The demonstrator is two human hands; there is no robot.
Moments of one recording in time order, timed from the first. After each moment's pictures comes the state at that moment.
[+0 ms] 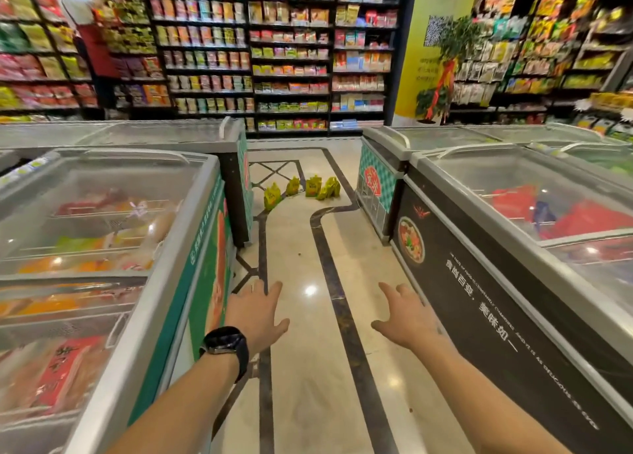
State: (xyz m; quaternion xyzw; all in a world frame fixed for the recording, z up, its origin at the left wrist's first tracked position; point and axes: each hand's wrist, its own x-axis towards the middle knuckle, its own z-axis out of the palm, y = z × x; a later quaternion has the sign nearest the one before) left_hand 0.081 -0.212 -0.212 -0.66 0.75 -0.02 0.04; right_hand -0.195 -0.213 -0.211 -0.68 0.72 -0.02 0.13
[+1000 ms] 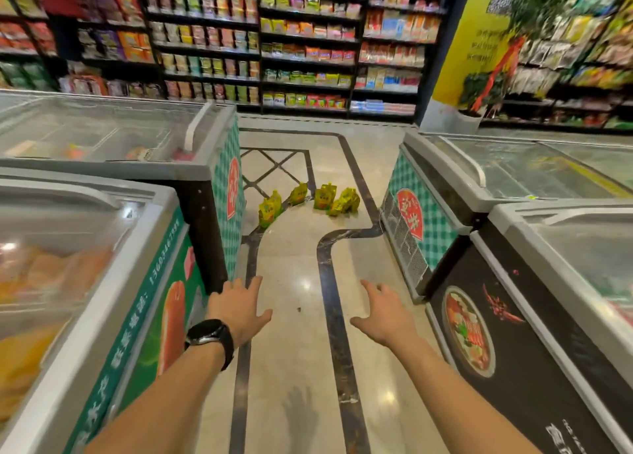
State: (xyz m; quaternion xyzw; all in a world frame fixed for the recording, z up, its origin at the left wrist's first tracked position) left_hand 0.162 -0.942 -0.260 -0.72 0.69 0.09 0.06; right_hand -0.111 -0.953 -0.252 -0.69 0.70 0.01 0.18
